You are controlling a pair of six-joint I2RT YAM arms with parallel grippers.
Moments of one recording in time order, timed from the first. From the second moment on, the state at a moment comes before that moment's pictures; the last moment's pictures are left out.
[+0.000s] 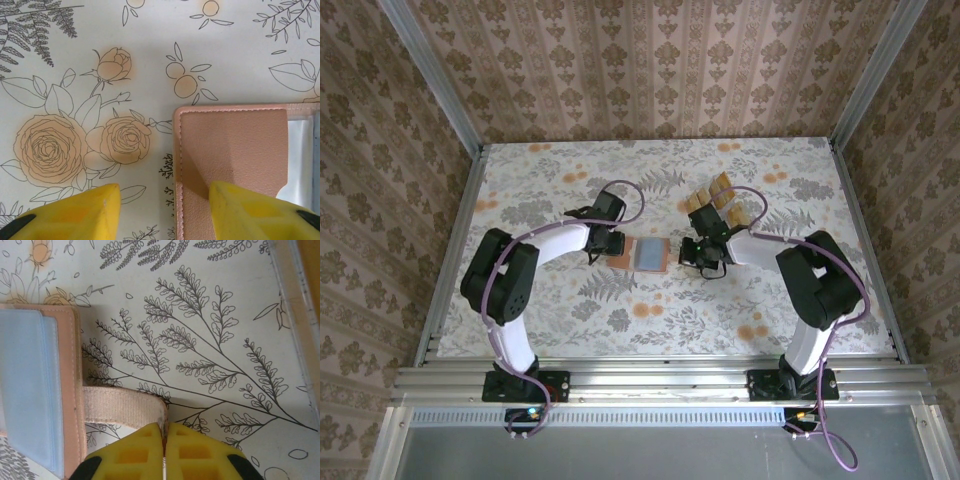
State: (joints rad) left arm -0.58 1.82 1.13 -0.47 -0.11 -0.35; right arm 0.48 1.77 0.96 -0.25 -0.17 0.67
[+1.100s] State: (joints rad) left arm -0.58 1.70 1.02 -0.45 -0.10 -0.33; right arm 0.57 1.86 1.21 -0.37 -0.20 0.64
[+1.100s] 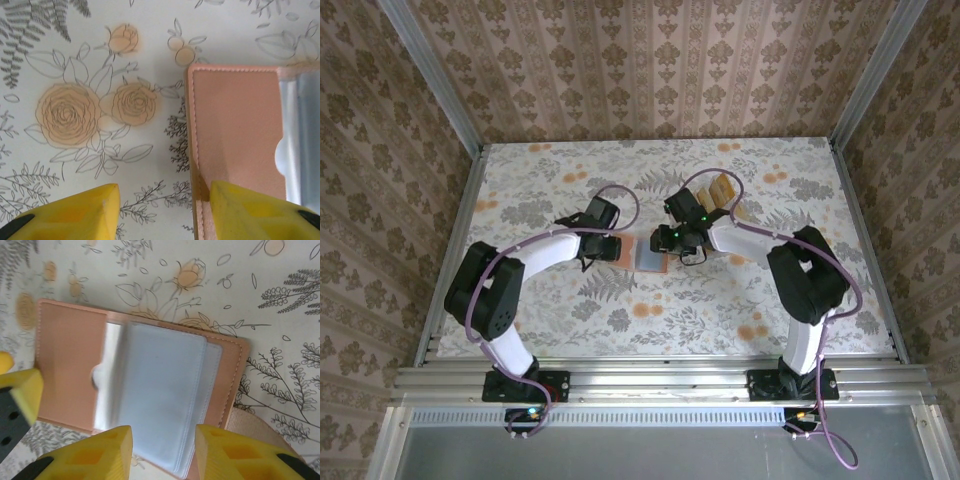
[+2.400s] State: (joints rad) left arm -0.60 1.70 0.98 -0.39 -0.09 -0.36; right arm 0.57 2.03 1.33 -0.34 -0.24 0.65
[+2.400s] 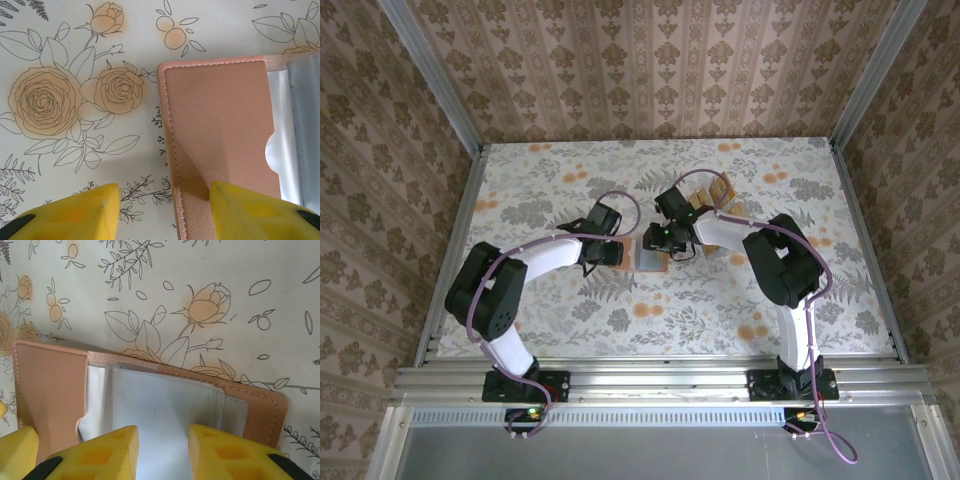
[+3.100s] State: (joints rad) left arm -0.63 1.56 0.99 -0.38 -0.12 -0.33; right arm 0.57 2.04 1.33 -0.32 -0.24 0.66
